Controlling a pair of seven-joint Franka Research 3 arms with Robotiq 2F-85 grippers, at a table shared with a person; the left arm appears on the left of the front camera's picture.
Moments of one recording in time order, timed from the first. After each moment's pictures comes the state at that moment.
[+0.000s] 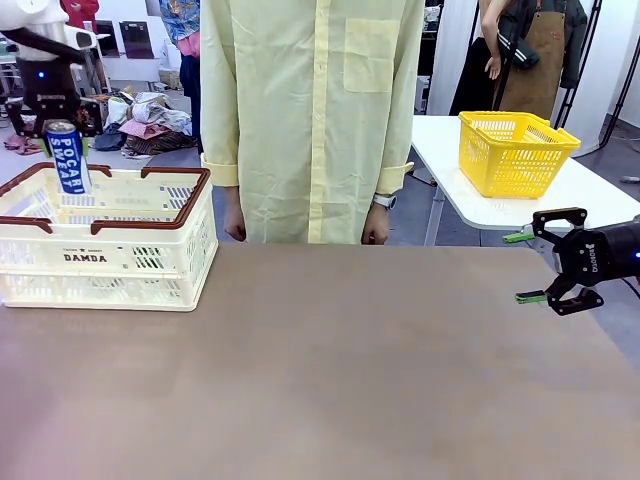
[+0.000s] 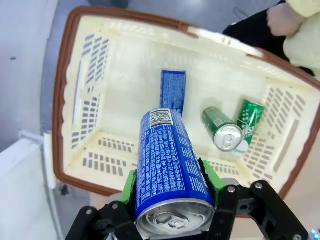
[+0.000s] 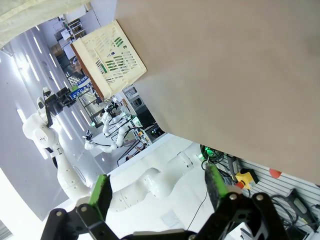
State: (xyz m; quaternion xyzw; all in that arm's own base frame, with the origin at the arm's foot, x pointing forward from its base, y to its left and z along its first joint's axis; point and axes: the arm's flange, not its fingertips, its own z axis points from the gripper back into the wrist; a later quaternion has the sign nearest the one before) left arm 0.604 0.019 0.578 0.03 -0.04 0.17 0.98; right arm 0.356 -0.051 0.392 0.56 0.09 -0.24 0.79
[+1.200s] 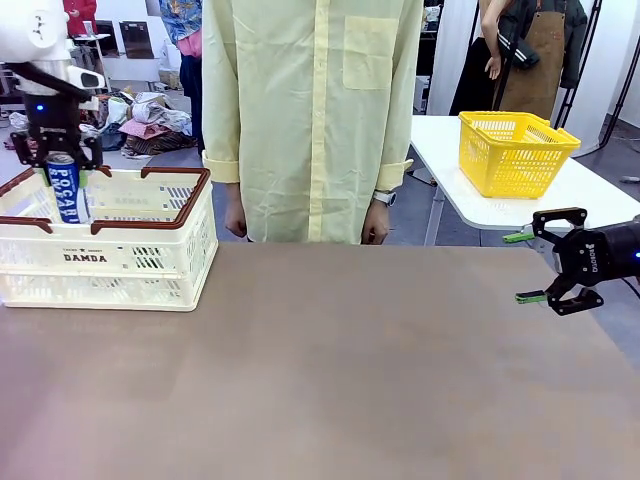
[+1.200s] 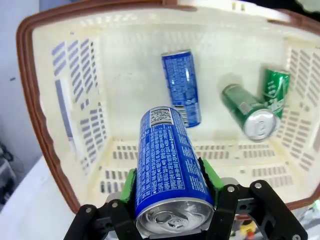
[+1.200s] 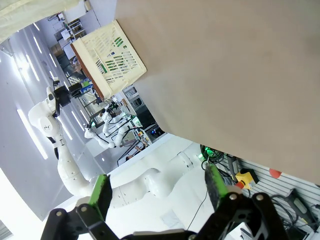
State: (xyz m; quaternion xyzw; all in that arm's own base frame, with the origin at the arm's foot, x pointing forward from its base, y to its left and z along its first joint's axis) left arm 0.624 0.041 0.522 0.04 0.02 0.03 1.00; right arm 0.356 -0.051 0.392 0.56 0.09 -0.24 0.79
